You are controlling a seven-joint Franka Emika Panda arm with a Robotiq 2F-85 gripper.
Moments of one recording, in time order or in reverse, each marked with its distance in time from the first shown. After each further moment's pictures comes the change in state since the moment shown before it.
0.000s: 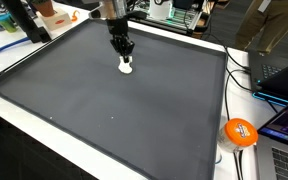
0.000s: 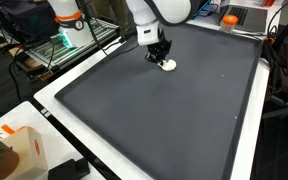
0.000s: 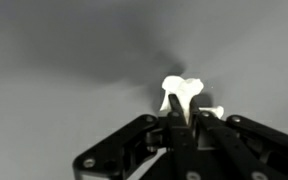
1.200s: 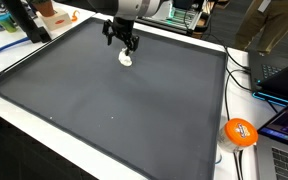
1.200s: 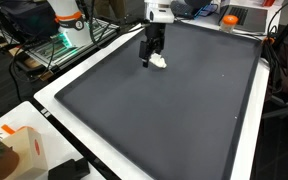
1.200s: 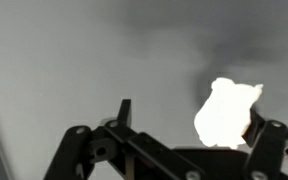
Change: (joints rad) arm 0.561 -0.157 -0.497 0.061 -0.029 0.237 -0.126
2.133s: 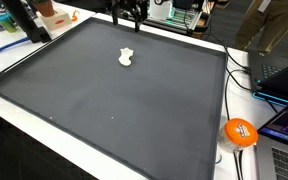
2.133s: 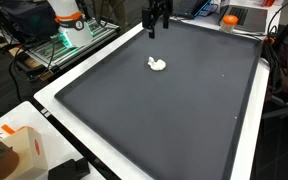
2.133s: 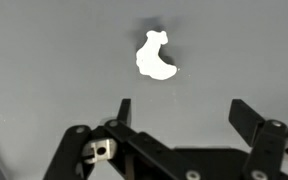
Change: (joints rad) arm -0.380 -0.127 0.441 0.023 0.196 0.101 -0.107
